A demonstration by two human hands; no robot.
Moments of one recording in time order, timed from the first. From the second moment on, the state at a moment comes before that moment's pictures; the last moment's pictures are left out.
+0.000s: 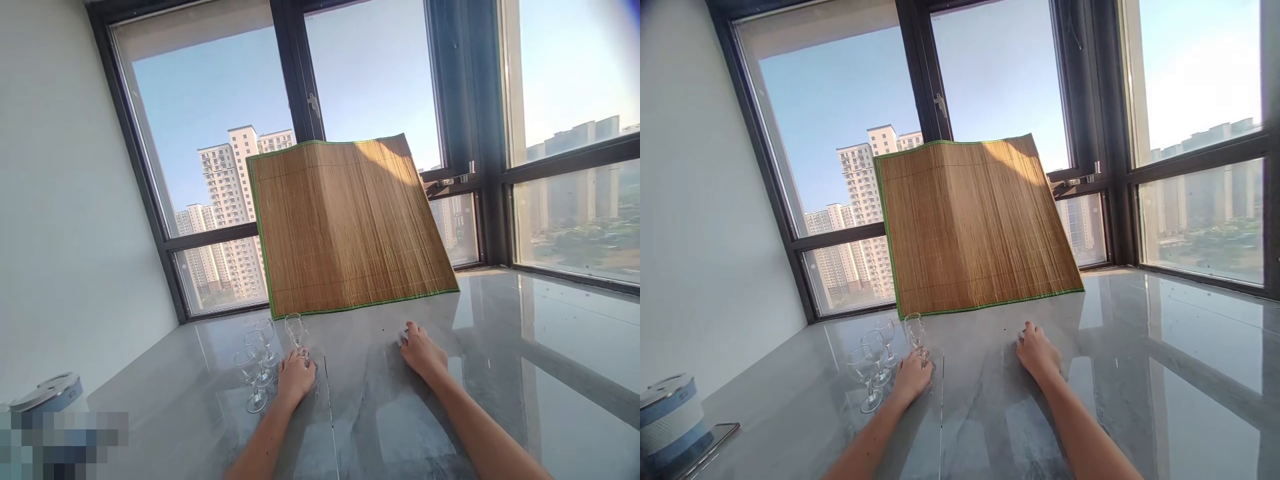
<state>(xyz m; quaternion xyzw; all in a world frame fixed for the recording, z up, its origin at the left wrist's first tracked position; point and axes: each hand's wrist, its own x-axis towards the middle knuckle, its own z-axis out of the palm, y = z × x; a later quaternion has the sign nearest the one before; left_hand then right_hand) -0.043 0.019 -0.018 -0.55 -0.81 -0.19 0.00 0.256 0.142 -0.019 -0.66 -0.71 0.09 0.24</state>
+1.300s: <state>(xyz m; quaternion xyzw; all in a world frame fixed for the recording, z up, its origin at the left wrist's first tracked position) -0.112 -0.079 -0.014 -0.33 -0.70 -0.61 -0.13 0.214 0.107 -0.036 -0.62 -0.76 -0.06 0.18</state>
